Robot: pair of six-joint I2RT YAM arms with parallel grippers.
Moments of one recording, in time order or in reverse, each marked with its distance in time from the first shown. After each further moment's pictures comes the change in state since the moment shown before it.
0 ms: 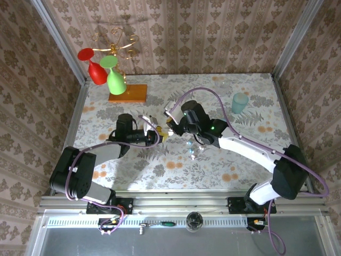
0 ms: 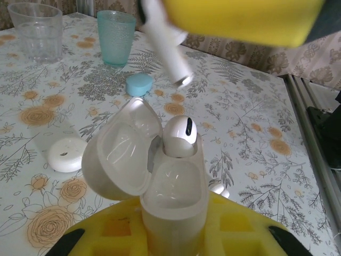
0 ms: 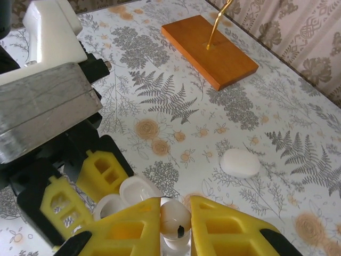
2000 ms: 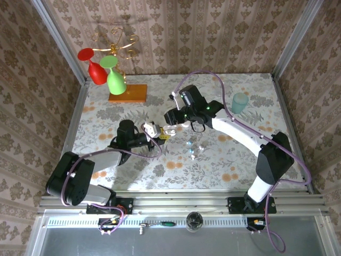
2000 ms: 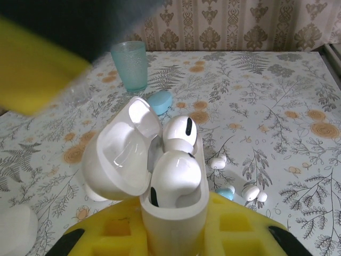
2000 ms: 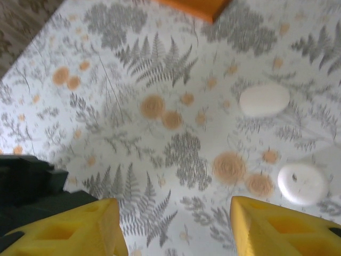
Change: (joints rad) left arm -0.082 -0.071 -0.100 0.166 -0.173 0.191; right arm -0.130 0.188 0.277 -0.336 -0.173 0.411
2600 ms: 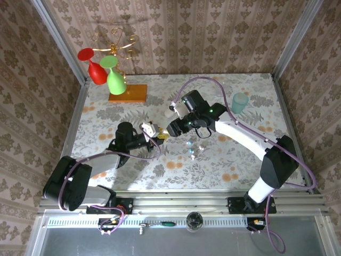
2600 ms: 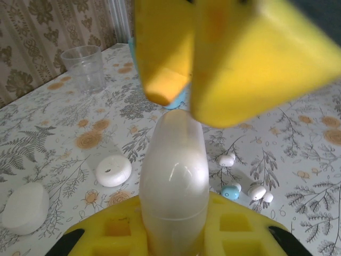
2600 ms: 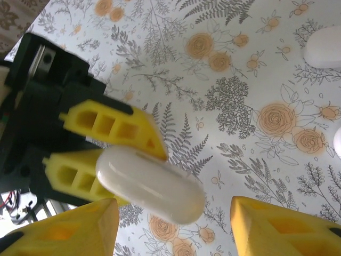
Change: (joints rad) left arm -0.002 -0.056 -0.034 -0.008 -0.084 -0.092; right arm 0.005 -0.069 -0.064 -0.121 -0.176 -0.111
